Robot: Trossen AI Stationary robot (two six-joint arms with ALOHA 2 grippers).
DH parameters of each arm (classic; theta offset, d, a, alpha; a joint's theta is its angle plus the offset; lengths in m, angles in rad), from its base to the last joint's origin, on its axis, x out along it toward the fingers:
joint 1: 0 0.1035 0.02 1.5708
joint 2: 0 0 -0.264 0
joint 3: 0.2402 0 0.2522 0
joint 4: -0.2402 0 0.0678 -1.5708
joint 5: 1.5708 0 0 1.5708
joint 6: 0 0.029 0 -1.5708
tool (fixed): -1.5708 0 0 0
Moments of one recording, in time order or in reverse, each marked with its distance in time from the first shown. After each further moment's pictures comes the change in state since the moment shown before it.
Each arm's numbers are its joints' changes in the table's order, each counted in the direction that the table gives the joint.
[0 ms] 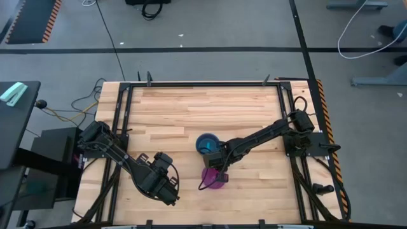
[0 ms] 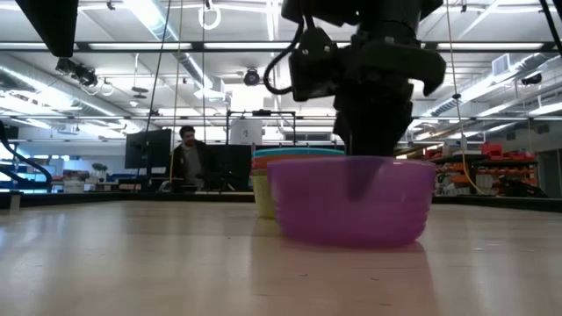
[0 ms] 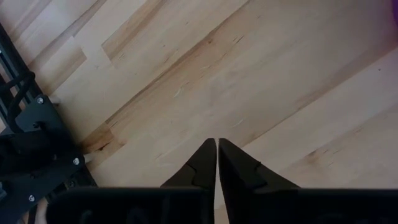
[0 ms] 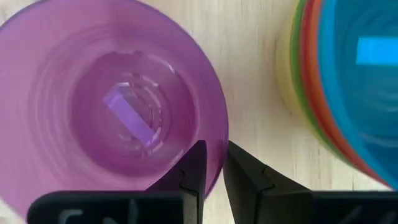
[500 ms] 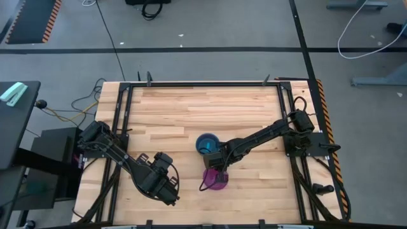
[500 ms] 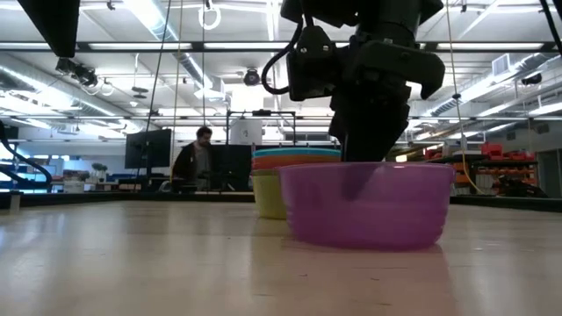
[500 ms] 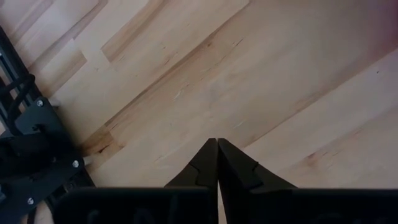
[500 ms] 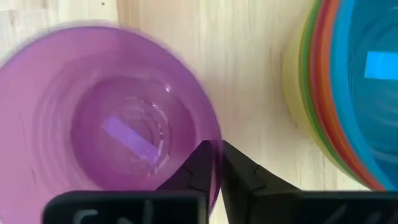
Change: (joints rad) left arm 0.000 0.000 0.000 0.002 0.009 0.001; right arm 0.000 0.000 -0.014 0.046 0.001 -0.026
